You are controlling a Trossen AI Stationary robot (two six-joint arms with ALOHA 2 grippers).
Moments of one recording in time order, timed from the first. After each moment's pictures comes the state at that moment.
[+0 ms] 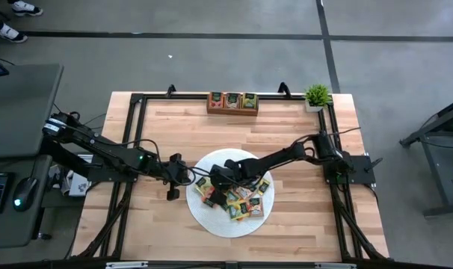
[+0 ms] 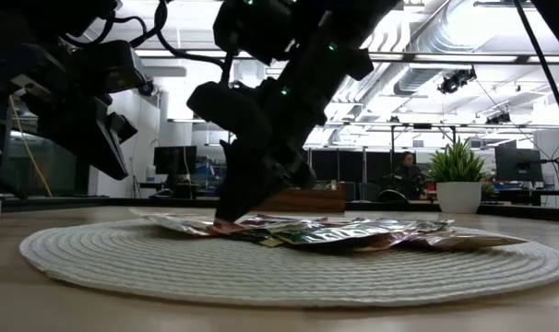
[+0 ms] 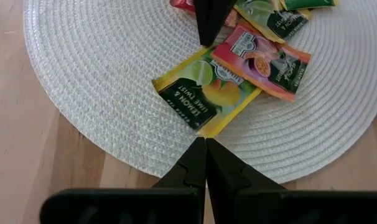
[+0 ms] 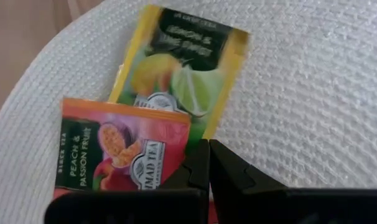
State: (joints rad) left arm -0.31 1.15 0.44 -0.12 -0.15 -0.35; right arm 0.16 2.18 1.49 -0.27 0.06 0.57
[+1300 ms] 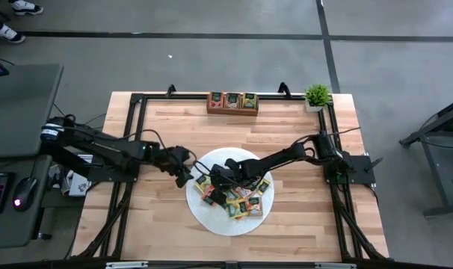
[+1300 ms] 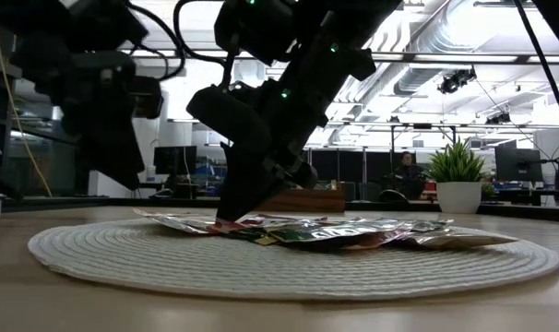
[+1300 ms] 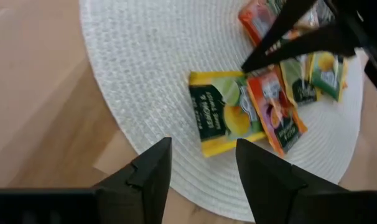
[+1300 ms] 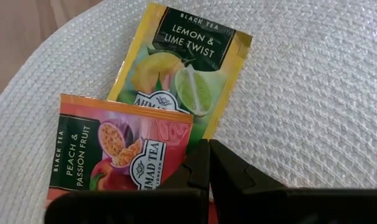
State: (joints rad) left arm -0.09 1.15 0.44 -0.12 0.06 -0.77; right arm 0.17 2.18 1.48 -0.27 0.13 0.58
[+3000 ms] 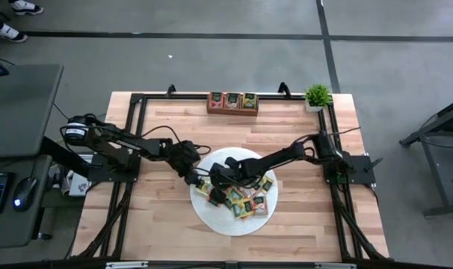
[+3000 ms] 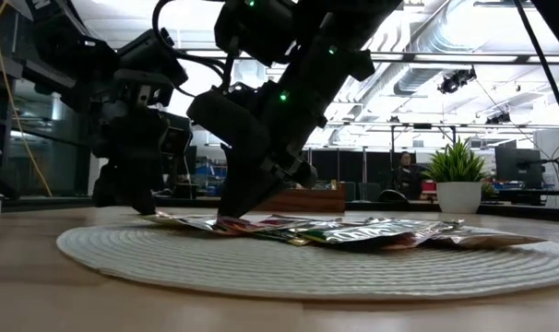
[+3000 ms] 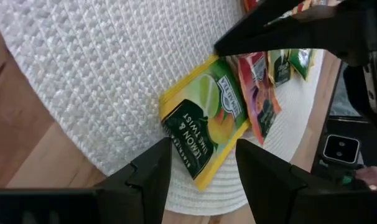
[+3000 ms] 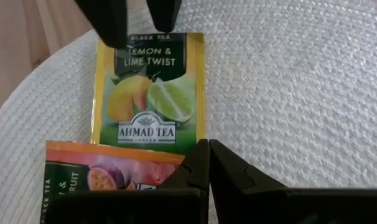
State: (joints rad) left arm 0.05 1.46 0.48 0.13 0.46 -0.82; right arm 0.15 2.18 1.48 -0.26 0.15 0.57
